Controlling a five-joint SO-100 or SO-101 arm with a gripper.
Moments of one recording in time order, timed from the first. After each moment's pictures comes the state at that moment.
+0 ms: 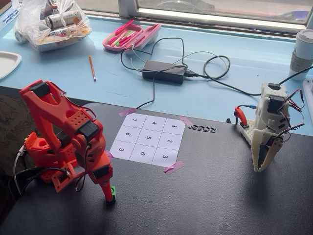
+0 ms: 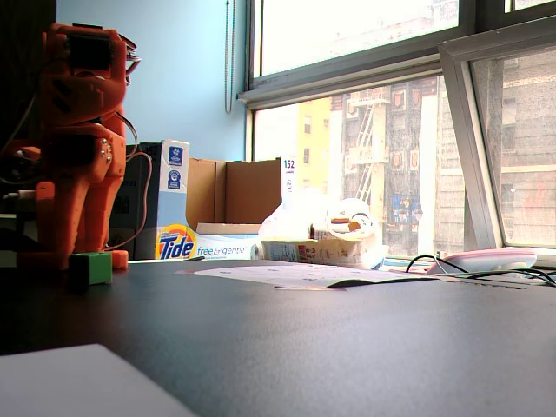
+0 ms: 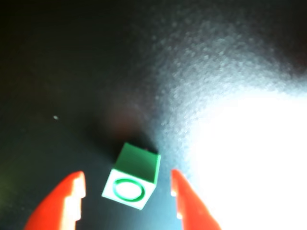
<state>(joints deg) 23.6 125.5 137.3 56.7 32.3</state>
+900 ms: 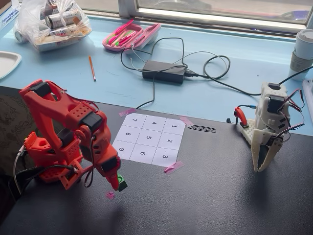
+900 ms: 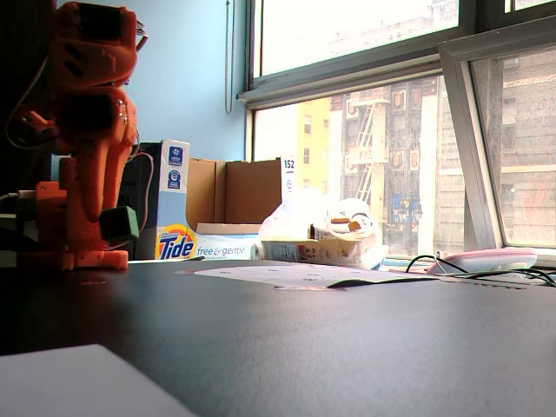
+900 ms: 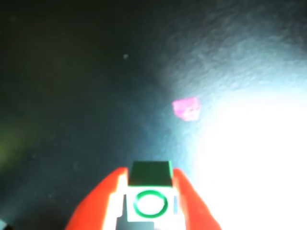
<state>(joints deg) 18.9 125.1 121.2 63.8 27.4</state>
